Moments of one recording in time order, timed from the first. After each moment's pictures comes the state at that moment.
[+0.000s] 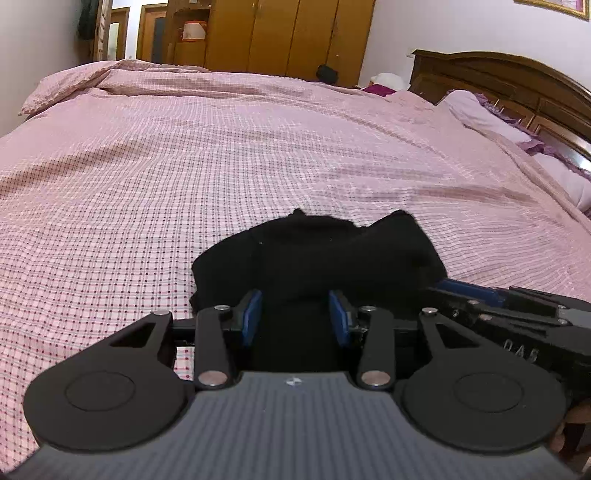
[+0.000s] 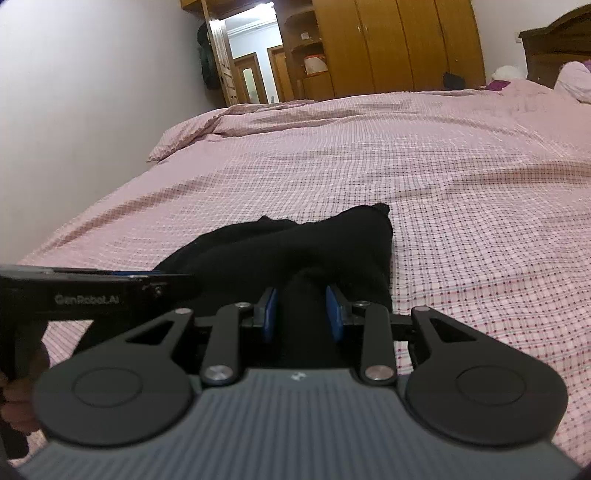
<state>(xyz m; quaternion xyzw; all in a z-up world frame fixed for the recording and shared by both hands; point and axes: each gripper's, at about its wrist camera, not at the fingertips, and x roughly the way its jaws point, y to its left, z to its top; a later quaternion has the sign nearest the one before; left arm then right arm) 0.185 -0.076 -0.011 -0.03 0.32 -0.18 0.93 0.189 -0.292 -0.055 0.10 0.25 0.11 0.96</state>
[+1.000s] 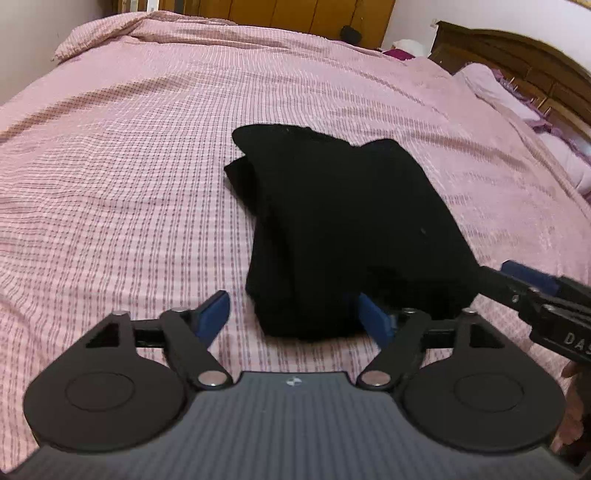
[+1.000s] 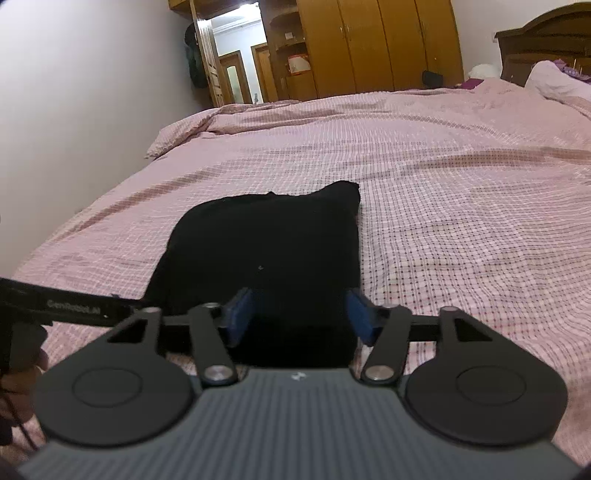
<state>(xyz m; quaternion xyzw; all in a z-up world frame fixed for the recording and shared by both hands) 0.070 -0.057 -0.007 -0.03 0.40 -0.14 0.90 0.071 -0.292 -0.034 0.08 0.26 0.08 0.96</state>
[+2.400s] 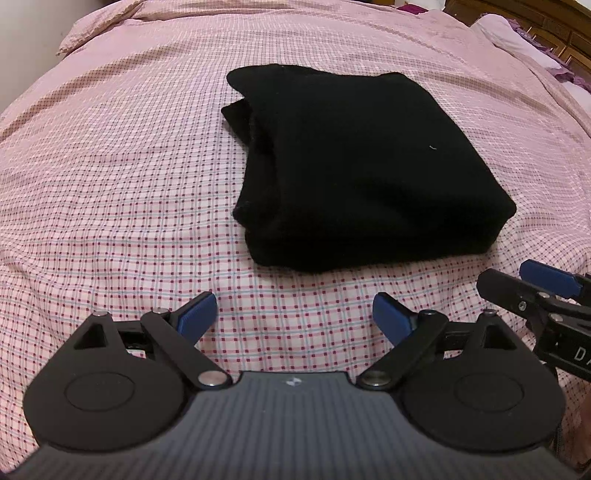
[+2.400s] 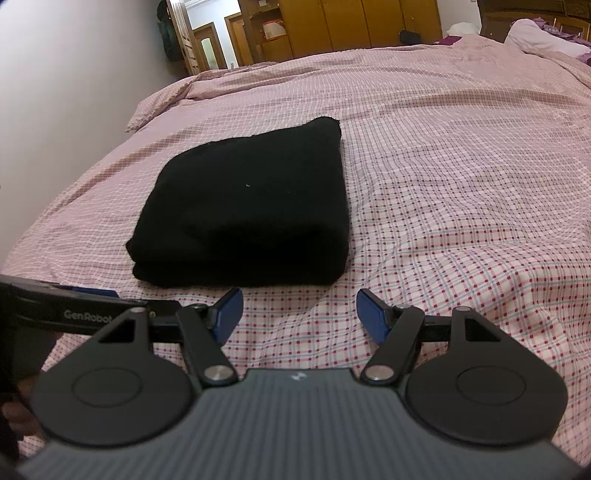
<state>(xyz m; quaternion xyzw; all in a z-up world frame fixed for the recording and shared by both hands) 0.059 -0.077 -0.030 0.02 0.45 -0.11 0.89 0.057 -0.290 -0.066 0.11 0.32 0.06 0.94</state>
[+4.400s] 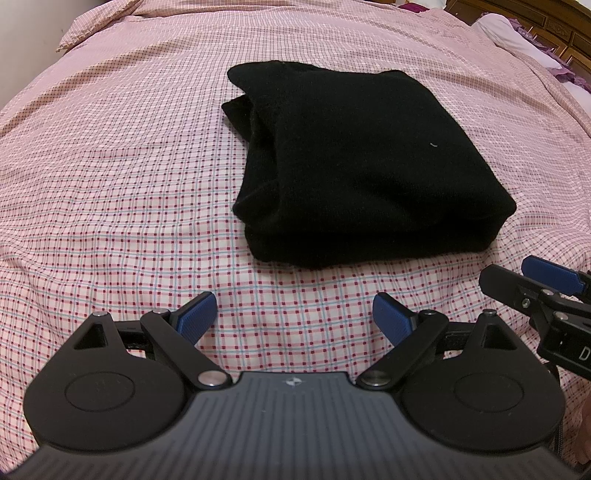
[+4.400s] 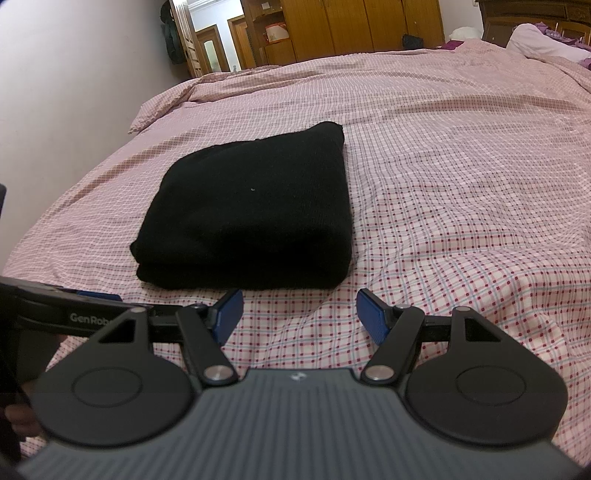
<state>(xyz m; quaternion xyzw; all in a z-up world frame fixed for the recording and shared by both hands) 0.059 -0.076 -0.031 0.02 0.45 -0.11 0.88 0.056 -0.288 -0.063 0.11 0.32 0.06 0.94</state>
